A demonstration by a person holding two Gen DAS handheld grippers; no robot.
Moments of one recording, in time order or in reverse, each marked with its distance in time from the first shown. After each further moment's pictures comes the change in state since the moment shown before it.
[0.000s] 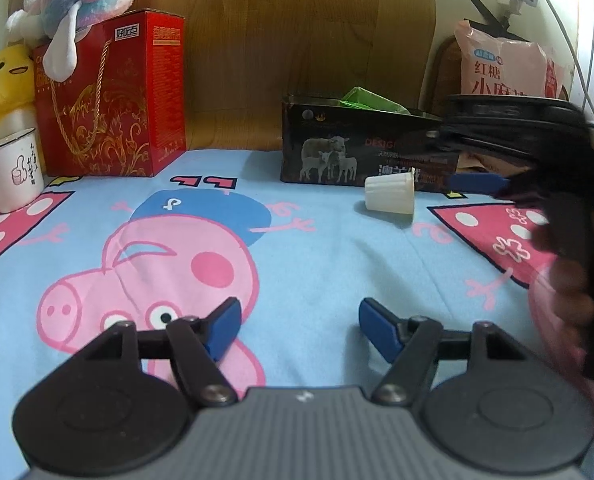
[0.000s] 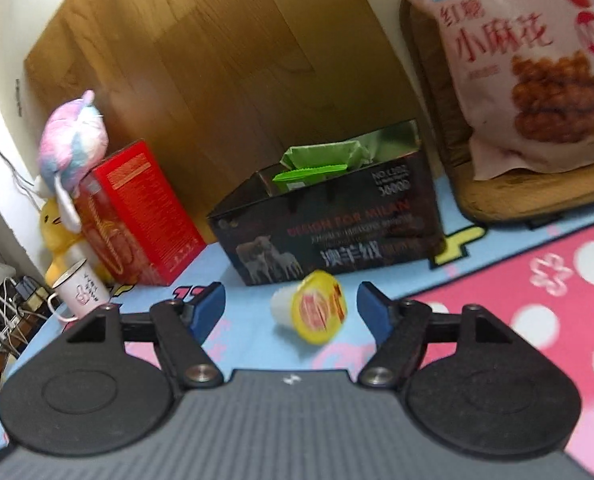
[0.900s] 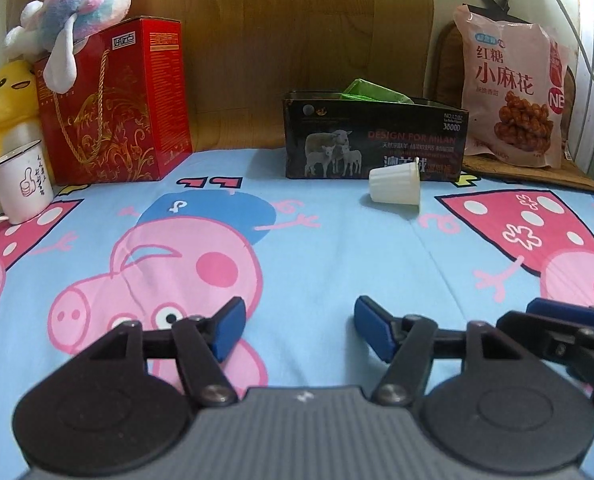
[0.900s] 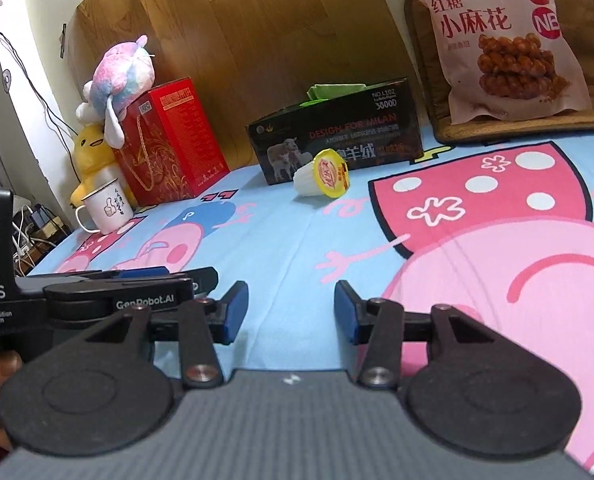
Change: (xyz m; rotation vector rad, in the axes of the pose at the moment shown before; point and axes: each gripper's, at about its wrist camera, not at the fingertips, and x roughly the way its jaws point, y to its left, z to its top) left arm 0.002 -0.008 0.000 0.049 0.016 0.059; right arm -0.092 0.021 -0.087 -0.106 0.031 -0.010
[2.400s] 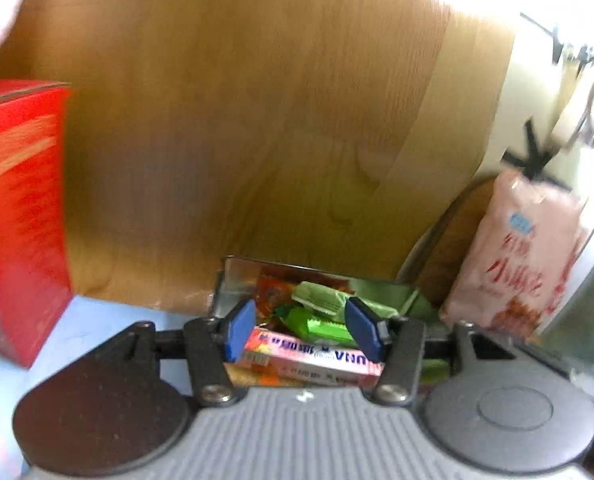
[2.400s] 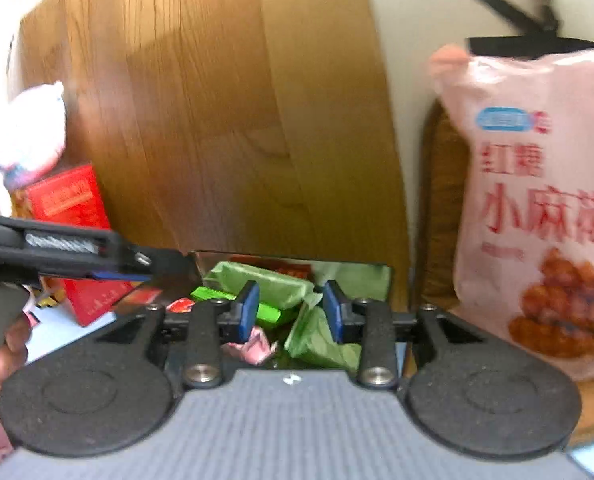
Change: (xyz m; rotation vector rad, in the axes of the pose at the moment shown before) left arm 0.109 0.039 0.191 -0.216 -0.069 -0.311; right arm 0.115 -0.056 0.169 -0.171 -0.116 -0.068
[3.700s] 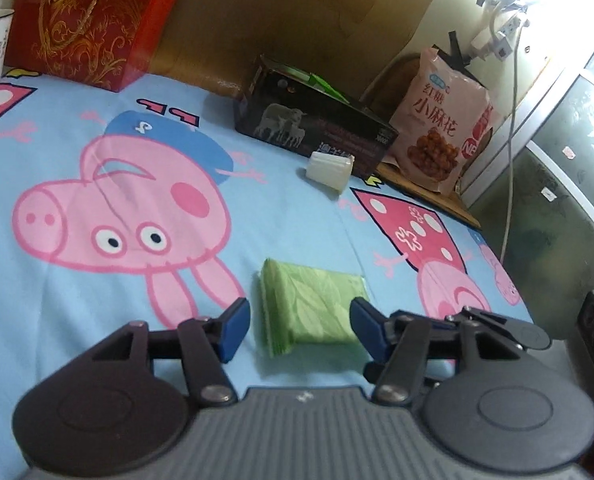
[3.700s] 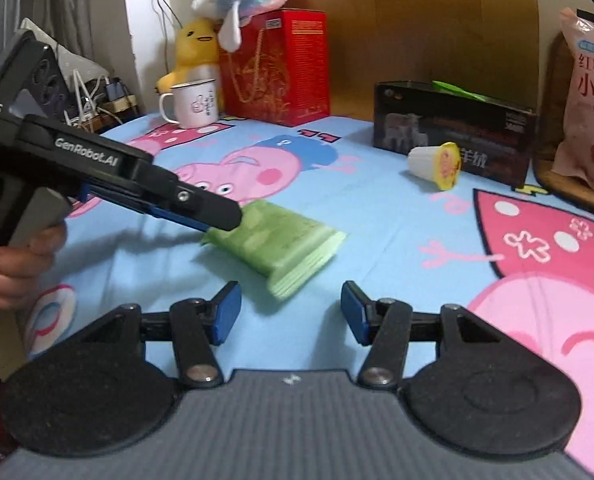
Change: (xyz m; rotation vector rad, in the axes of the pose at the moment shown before) left arm -0.159 0.034 -0.182 -0.087 0.230 -0.150; right arm -0.138 0.125 -0.142 -0.229 0.264 0.242
